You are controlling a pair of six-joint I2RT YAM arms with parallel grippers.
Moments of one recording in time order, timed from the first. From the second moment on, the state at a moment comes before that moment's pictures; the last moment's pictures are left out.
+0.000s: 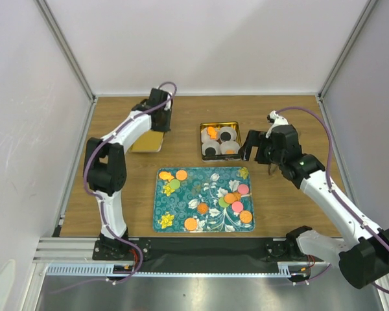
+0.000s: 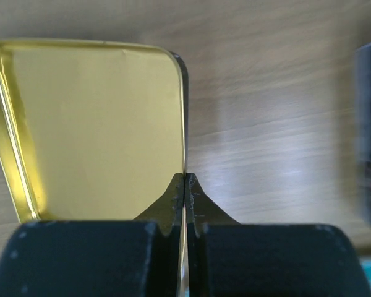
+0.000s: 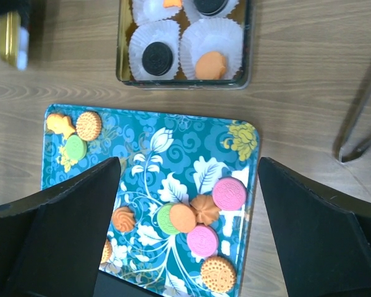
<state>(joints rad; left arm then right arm) -0.31 2.00 1.60 -0.58 -0.12 -0.12 0.41 1.08 0.94 -0.44 -0.01 0.45</state>
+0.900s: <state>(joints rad) -0.44 1.36 1.28 0.52 0.61 -1.37 0.16 1.38 0.96 0.69 -0.77 1.15</state>
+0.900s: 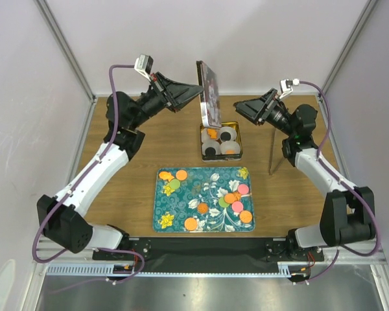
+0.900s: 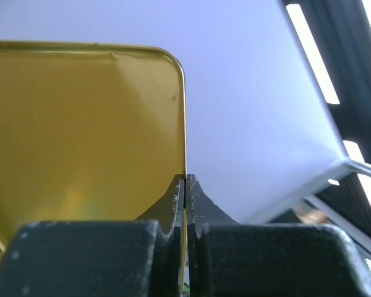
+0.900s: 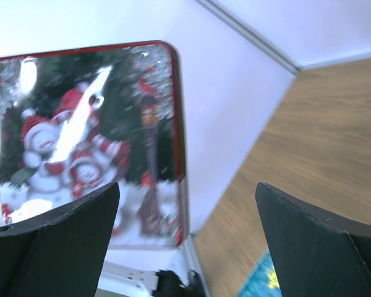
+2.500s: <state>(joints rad) -0.52 1.44 1.17 1.05 0.58 -1.74 0.24 1.46 1.01 1.32 -0.73 1.86</state>
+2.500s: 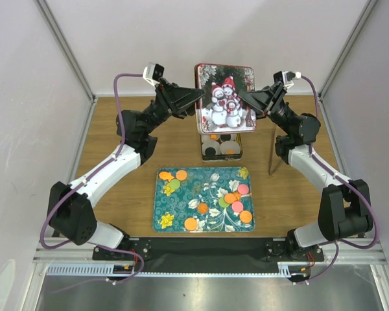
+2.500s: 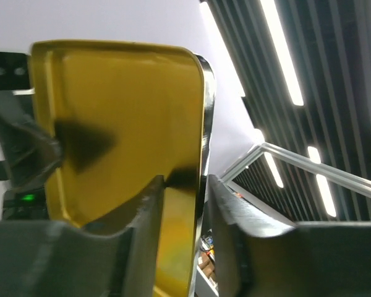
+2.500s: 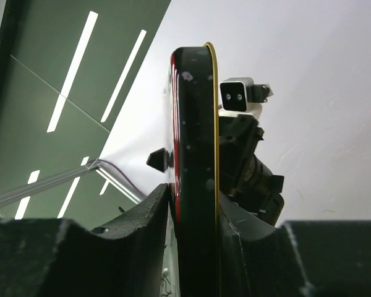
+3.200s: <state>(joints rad) -0.48 1.35 1.12 0.60 0.61 -1.37 0.21 1.43 0.95 1.31 -0.72 1.85</state>
